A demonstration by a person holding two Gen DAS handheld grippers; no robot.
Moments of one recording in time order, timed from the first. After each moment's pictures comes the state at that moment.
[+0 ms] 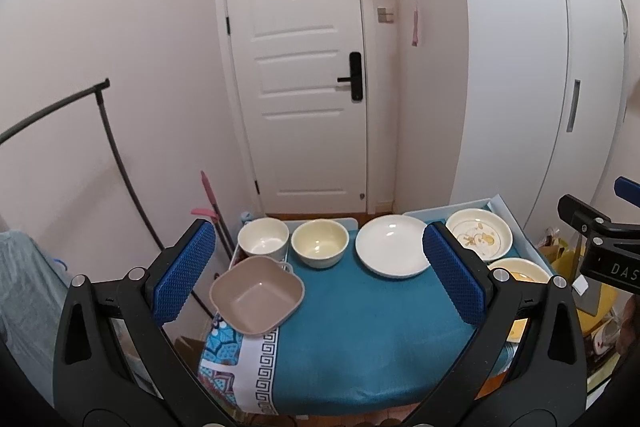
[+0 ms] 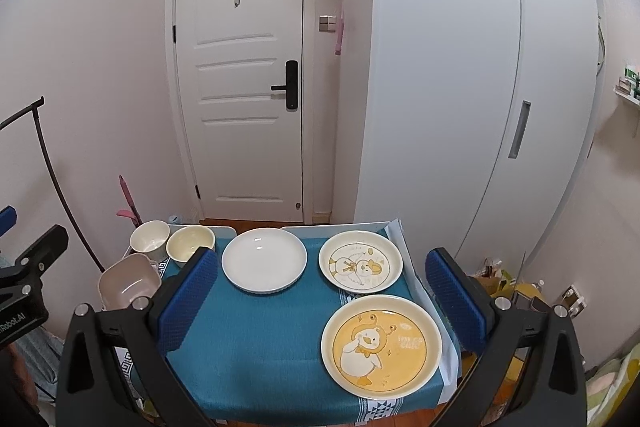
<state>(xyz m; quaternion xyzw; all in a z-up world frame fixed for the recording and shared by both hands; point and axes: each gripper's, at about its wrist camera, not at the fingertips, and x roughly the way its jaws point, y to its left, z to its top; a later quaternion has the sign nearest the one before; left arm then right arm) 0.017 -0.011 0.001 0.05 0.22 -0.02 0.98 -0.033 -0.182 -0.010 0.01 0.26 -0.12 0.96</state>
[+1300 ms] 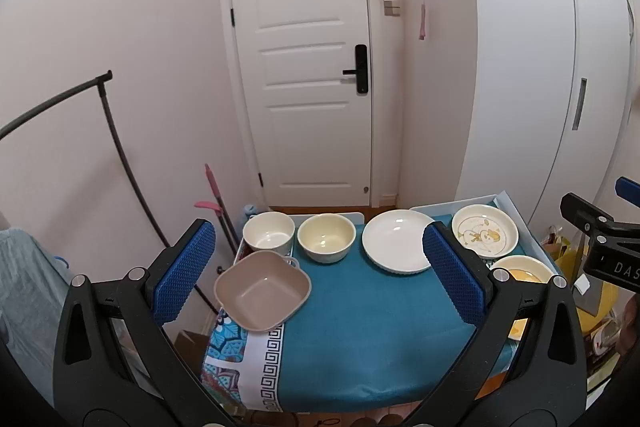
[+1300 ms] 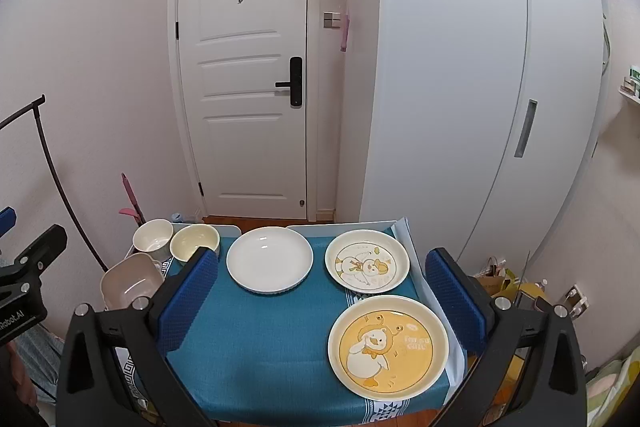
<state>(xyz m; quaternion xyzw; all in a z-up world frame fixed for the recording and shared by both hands) 0.027 -0.003 -0.002 0.04 0.23 -0.01 0.97 -0.024 -0.178 -0.013 0.02 0.27 -0.11 0.96</state>
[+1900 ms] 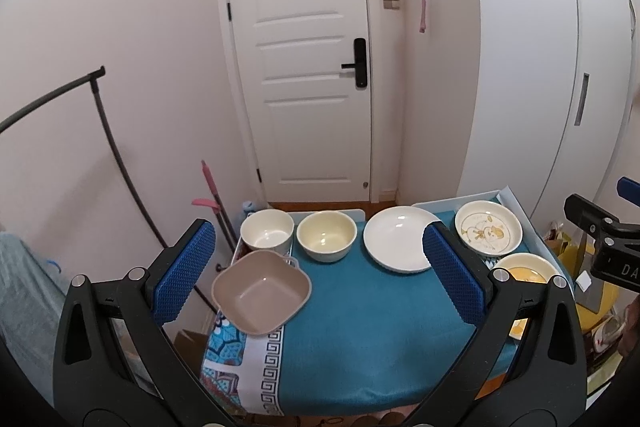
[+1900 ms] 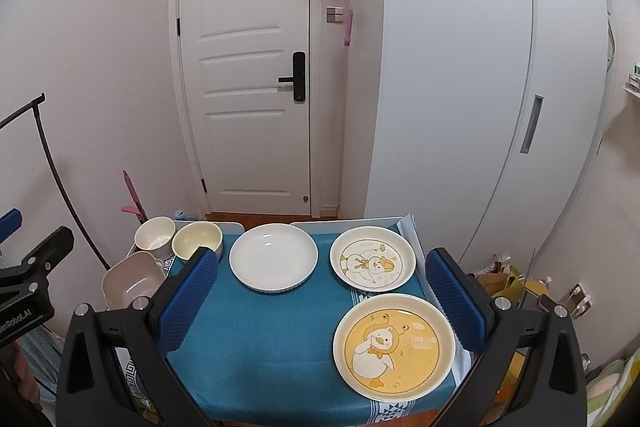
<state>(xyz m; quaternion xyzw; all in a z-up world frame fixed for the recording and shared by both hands) 0.048 -0.003 -0.010 0.05 0.24 -0.01 0.97 -0.013 -0.180 -0.018 0.02 0.28 -0.10 0.95</state>
